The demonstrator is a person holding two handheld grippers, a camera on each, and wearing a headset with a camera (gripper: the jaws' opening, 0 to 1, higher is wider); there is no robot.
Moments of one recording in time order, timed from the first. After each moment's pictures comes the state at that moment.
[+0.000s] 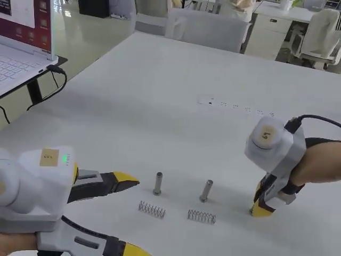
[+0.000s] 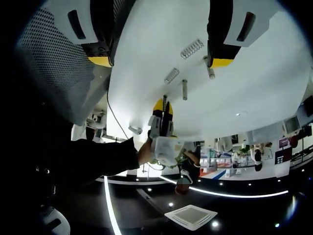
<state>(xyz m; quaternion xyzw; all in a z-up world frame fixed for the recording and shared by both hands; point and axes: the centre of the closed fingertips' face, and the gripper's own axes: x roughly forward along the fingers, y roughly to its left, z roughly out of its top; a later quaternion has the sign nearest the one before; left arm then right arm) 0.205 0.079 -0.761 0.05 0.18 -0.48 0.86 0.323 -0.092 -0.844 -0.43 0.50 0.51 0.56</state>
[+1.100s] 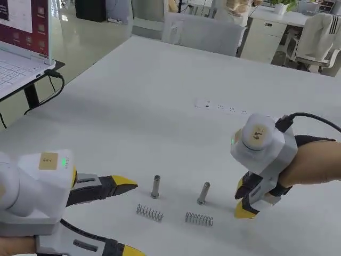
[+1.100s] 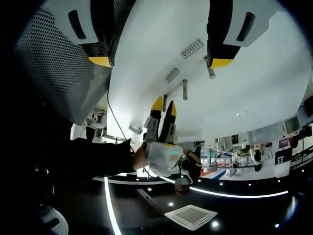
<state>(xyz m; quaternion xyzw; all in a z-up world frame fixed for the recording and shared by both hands) 0.205 0.079 -0.761 0.05 0.18 -0.48 0.86 0.299 -0.050 -0.824 -0.44 0.44 0.55 0.55</state>
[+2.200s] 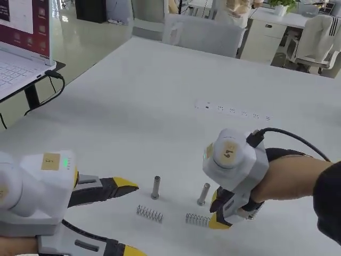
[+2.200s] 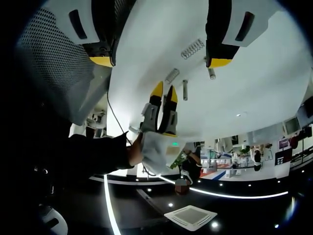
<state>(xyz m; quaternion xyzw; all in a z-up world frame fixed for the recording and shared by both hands) 0.205 0.079 -0.762 0.05 0.18 -0.48 0.86 0.272 -0.009 -0.844 -0.45 0.42 0.59 0.53</state>
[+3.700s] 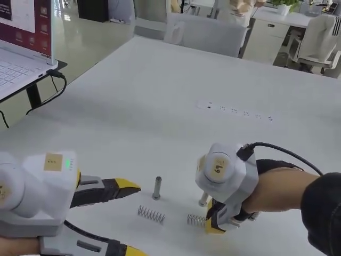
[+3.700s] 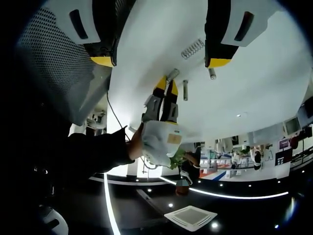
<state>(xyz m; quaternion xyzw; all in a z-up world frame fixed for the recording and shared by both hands) 0.205 0.078 -0.762 0.05 0.18 -0.48 0.86 0.272 -0.006 -0.860 -0.46 0.41 0.57 0.54</state>
